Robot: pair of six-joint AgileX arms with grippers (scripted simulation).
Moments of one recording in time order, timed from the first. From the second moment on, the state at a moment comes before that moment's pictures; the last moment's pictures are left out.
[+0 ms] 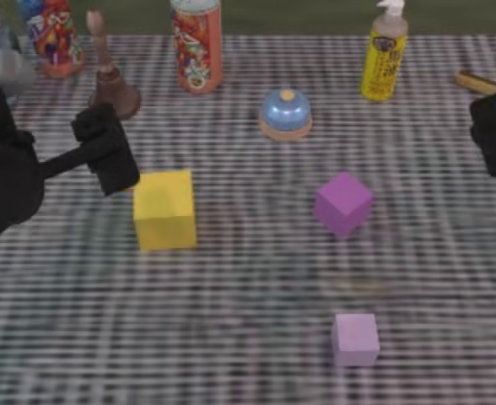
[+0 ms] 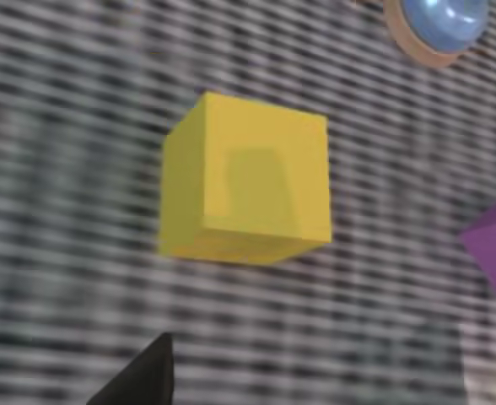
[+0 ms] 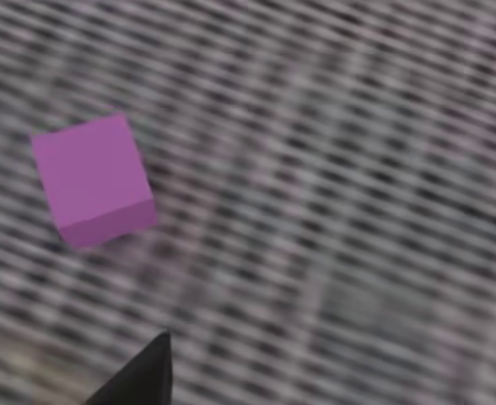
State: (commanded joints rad) left arm -0.44 1.02 0.88 -0.63 -0.03 -0.66; right arm 0.26 1.29 1.15 -0.74 0.00 -0.12
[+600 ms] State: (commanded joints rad) left arm -0.05 0.17 0.12 -0.12 -0.01 -0.13; right arm 0.45 2.20 1.95 -1.24 0.00 -0.20
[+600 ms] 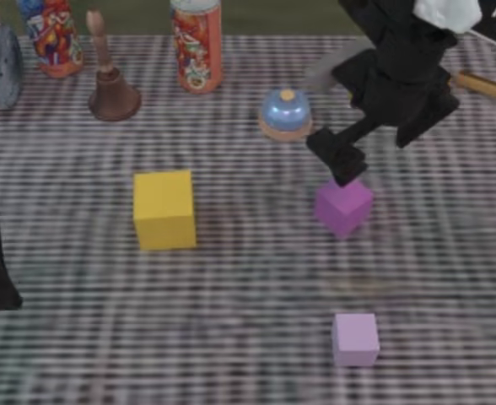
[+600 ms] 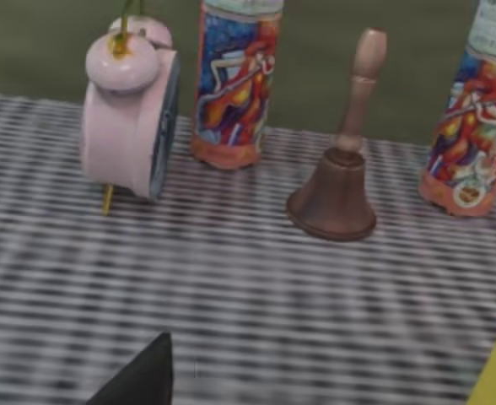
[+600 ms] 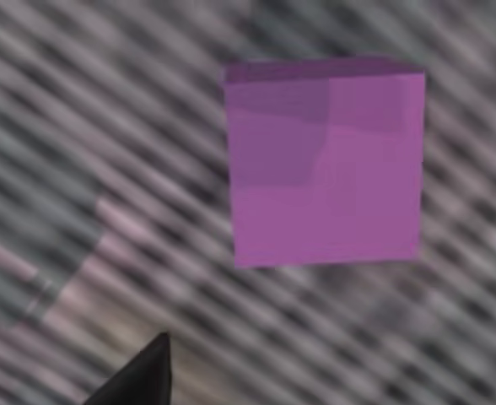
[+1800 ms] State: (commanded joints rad) left arm 0.02 0.00 0.00 0.00 0.00 0.00; right arm 0.49 2.42 1.89 -1.03 0.01 -0.21
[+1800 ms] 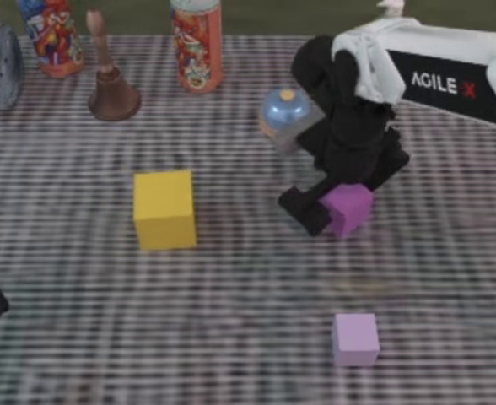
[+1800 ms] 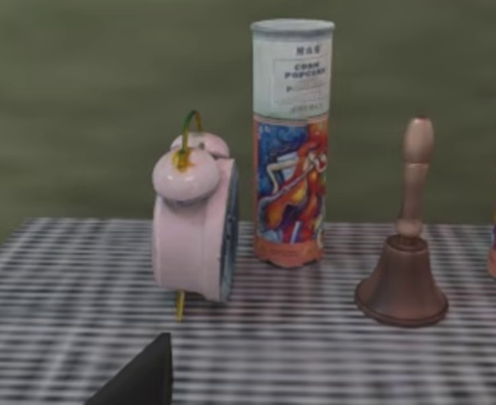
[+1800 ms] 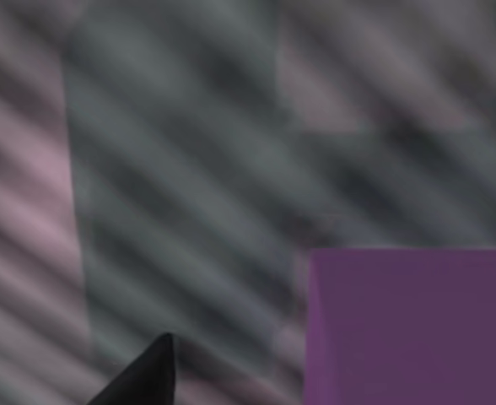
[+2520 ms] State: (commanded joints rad) left arm 0.02 0.00 0.00 0.00 0.00 0.00; right arm 0.49 2.43 1.88 -1.02 0.01 -0.21
